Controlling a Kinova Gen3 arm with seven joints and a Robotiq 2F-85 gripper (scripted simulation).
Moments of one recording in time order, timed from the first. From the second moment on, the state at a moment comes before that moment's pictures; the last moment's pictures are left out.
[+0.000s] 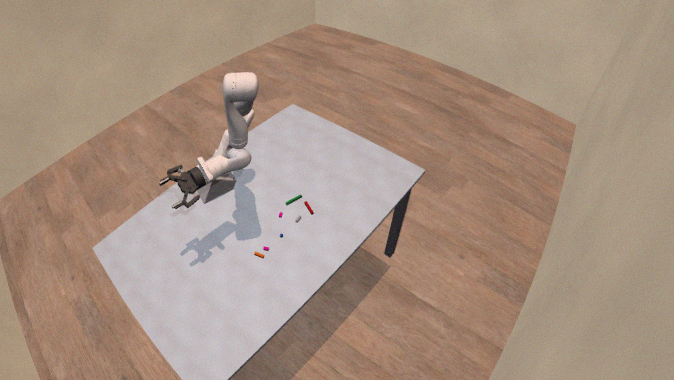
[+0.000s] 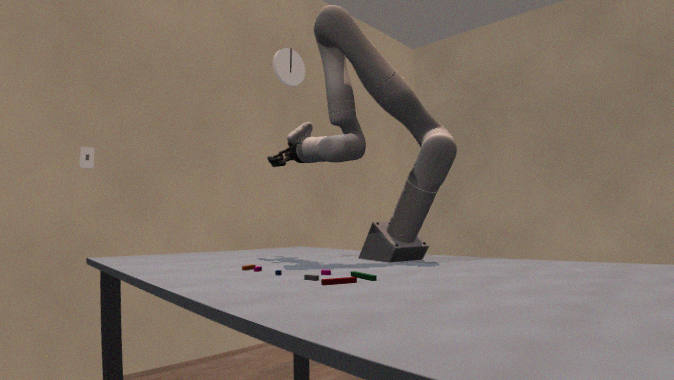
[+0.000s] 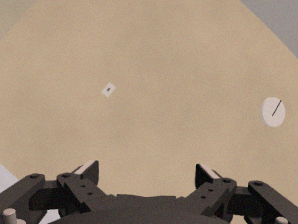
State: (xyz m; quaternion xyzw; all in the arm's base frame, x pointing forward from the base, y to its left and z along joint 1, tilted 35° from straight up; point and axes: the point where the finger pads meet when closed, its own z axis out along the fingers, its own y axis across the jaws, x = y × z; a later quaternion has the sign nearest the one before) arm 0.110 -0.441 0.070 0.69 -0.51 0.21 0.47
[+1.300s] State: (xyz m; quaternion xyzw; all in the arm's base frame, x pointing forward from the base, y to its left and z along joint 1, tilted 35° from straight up) arm 0.103 -0.408 0.018 0.79 -0.44 0.09 0.42
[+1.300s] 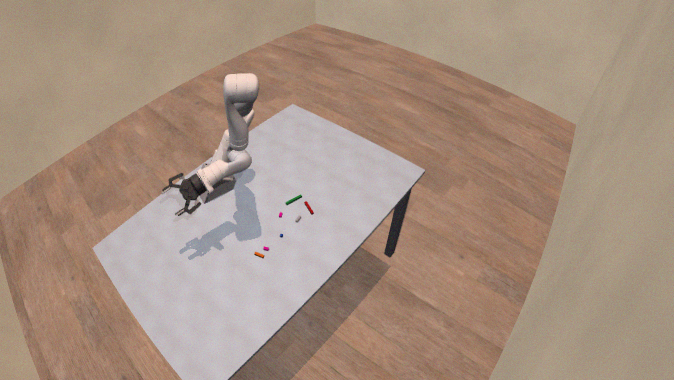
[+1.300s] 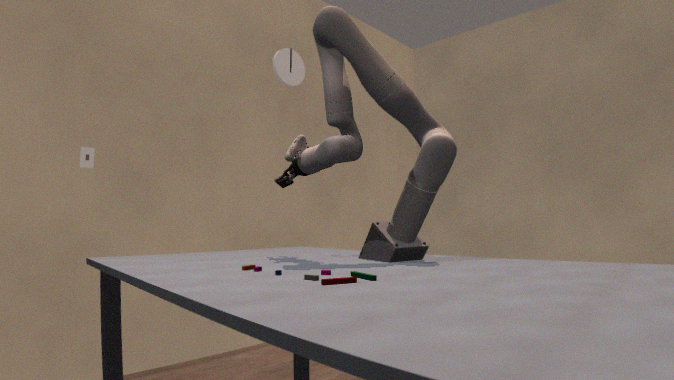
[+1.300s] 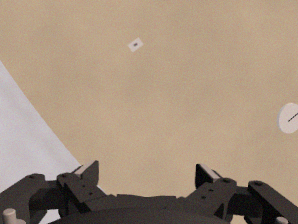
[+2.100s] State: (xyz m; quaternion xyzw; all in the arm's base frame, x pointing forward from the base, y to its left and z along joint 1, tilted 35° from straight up) arm 0.100 -0.397 0.005 0.81 -0.42 0.06 0.40
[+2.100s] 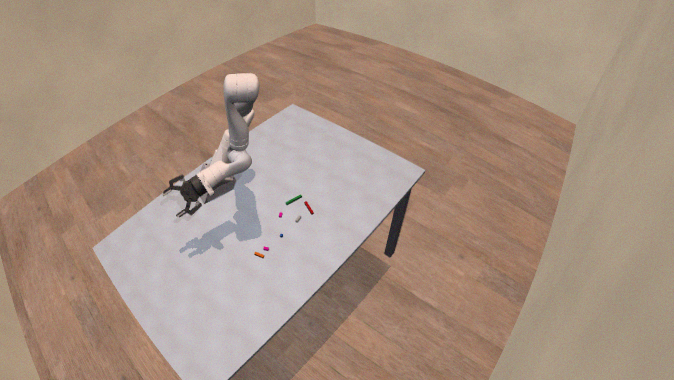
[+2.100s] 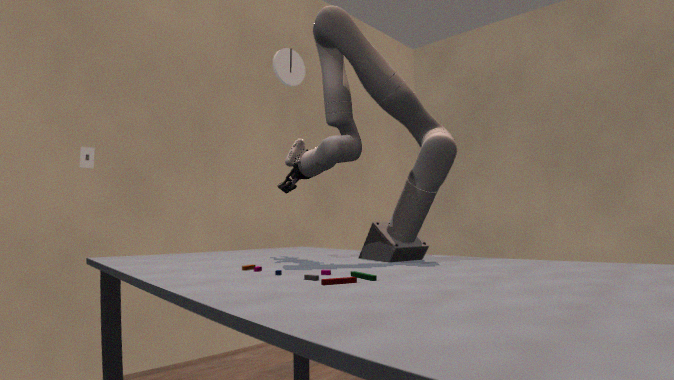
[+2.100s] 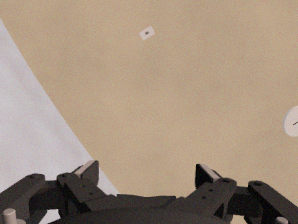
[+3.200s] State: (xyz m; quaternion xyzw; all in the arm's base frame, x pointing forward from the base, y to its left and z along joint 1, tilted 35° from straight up) arm 0.097 -0.378 -0.012 0.85 -0.38 0.01 0.37
